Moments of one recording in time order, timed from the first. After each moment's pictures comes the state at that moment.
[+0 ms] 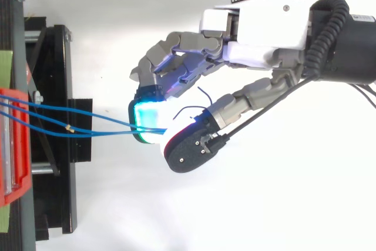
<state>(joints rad) 0.07 -2.22 -1.24 -2.98 -1.42 -0.03</state>
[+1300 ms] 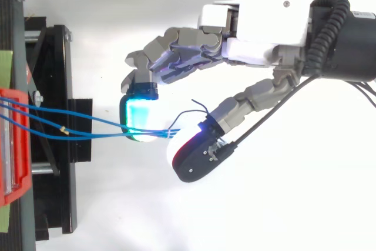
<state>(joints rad) 0.06 -2.22 -1.23 -2.98 -1.42 -0.03</state>
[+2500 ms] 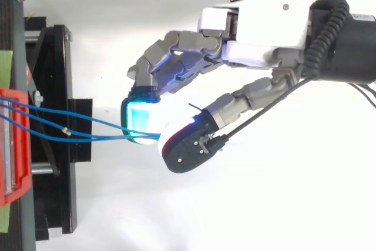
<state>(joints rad) 0.07 -2.22 -1.23 -2.98 -1.42 -0.03</state>
